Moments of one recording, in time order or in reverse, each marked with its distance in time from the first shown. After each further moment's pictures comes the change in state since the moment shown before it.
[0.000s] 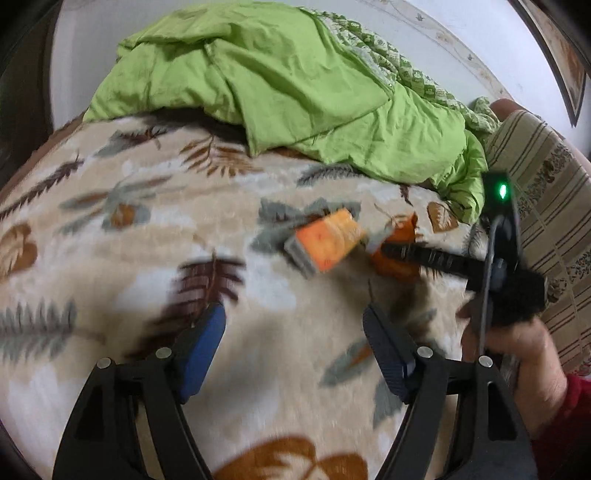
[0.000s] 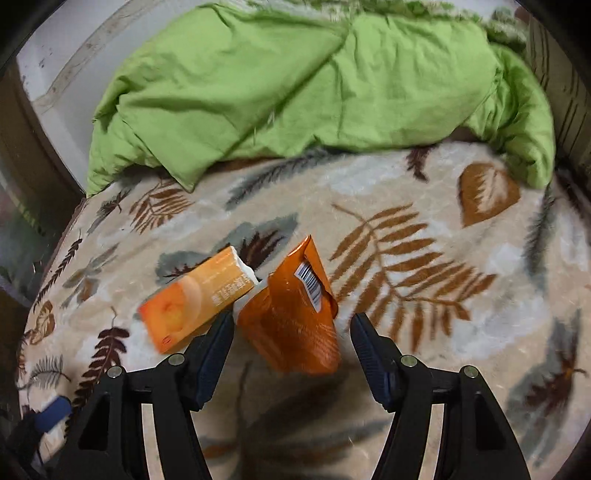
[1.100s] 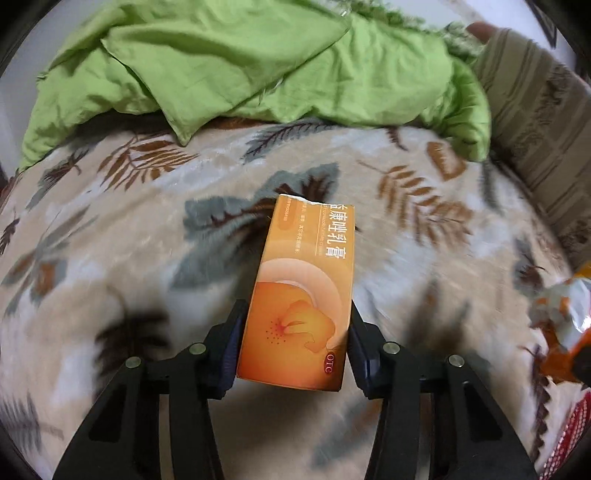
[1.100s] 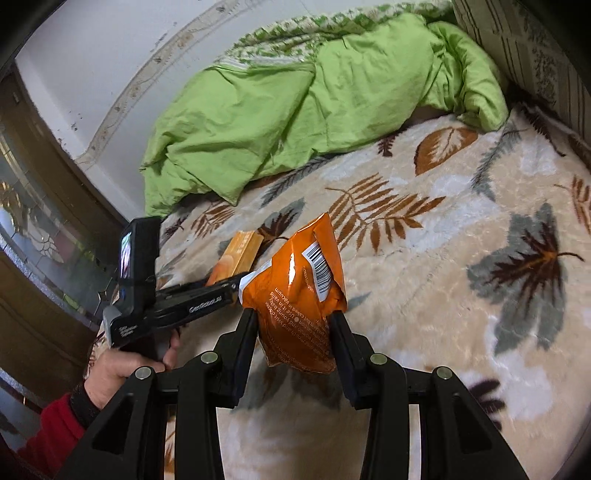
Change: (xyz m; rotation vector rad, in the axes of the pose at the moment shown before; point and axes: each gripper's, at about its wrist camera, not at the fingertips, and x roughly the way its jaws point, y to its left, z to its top) left arm 0.083 -0.045 0.010 0.222 0.137 0.015; right arm -0.133 -0.038 -0.101 0.123 -0.160 0.200
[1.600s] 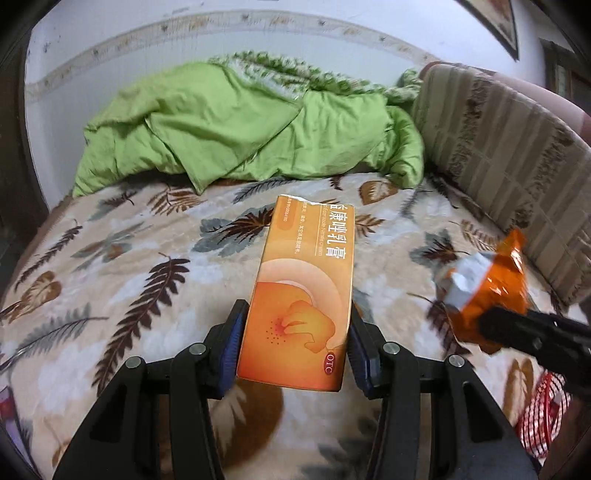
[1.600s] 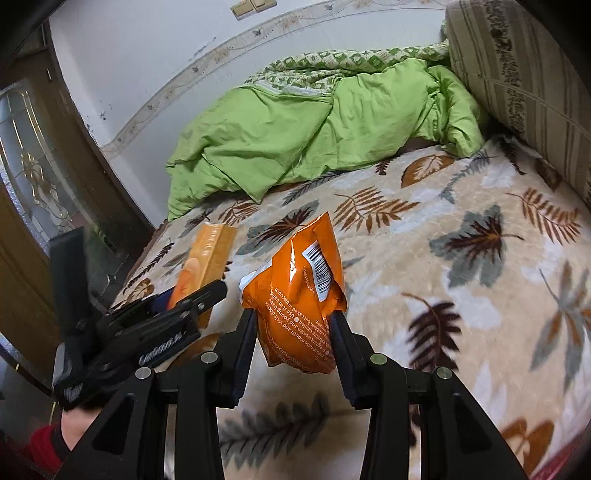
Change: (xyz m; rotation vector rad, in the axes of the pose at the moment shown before) left arm -0.169 -0.087 -0.105 0.041 -0.250 0.047; right arm -0.102 0.033 -0.066 -0.062 -0.074 -0.023
